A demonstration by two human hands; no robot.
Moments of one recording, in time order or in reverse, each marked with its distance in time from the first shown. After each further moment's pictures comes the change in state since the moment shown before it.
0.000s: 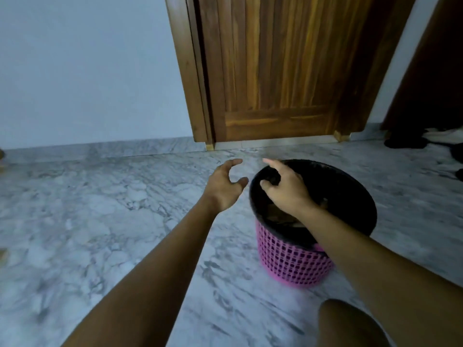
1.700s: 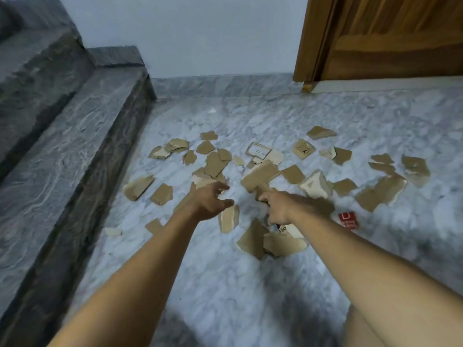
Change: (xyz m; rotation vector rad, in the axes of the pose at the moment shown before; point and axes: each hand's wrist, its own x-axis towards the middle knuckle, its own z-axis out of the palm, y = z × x) left_hand -0.684 -0.384 -0.477 -0.012 0.897 -1.353; right_hand -0.438 -0.475 0.705 -0.699 -1.598 -1.184
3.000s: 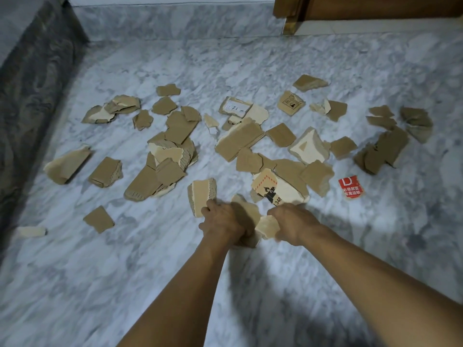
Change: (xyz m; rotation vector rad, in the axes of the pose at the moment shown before) left_hand 0.087 -0.046 0.211 0.271 -0.087 -0.252; right_hand 0.048 0.104 0.129 -0.223 -0.031 0.102
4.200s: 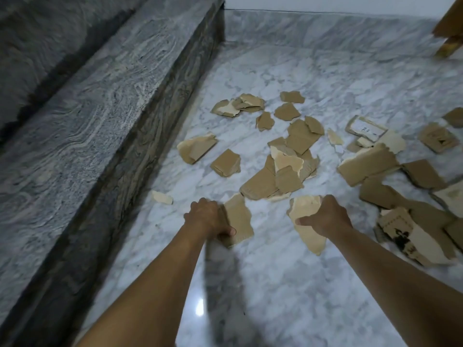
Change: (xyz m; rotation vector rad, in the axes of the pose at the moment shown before) left_hand 0.031 -0.277 -0.109 -0.003 0.026 -0.192; right_hand 0.100 -0.191 -0.020 0.505 0.131 0.314
